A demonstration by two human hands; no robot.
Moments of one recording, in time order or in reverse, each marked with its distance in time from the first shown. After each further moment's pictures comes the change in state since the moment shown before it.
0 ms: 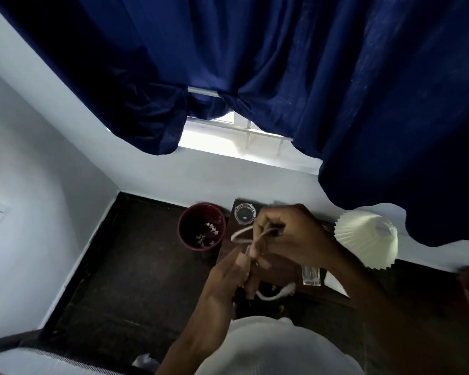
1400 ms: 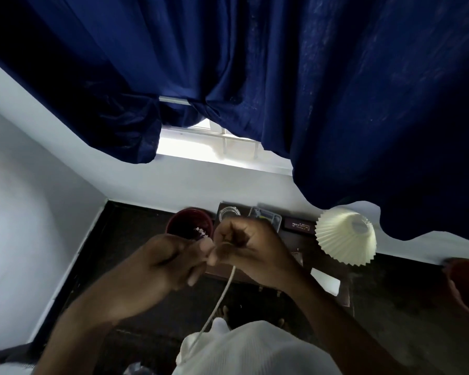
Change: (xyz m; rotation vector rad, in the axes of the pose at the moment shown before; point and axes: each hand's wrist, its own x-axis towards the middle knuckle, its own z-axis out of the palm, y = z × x) left_hand 0.016 0.093 -0.014 0.763 -0.255 -0.040; right_hand -0.022 0.000 0.012 0.318 0.087 -0.134
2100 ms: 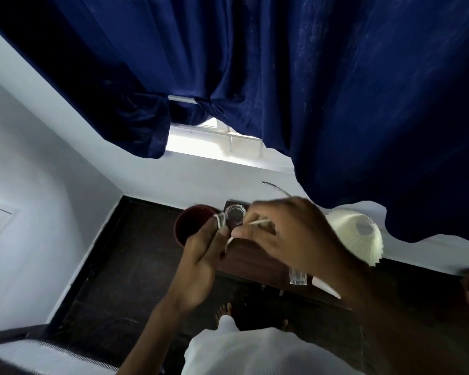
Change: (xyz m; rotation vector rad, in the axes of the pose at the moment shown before) left_hand 0.034 -0.011 0.100 -0.364 0.453 0.144; right_hand -0.027 -0.041 -0.058 -0.880 0.058 -0.074
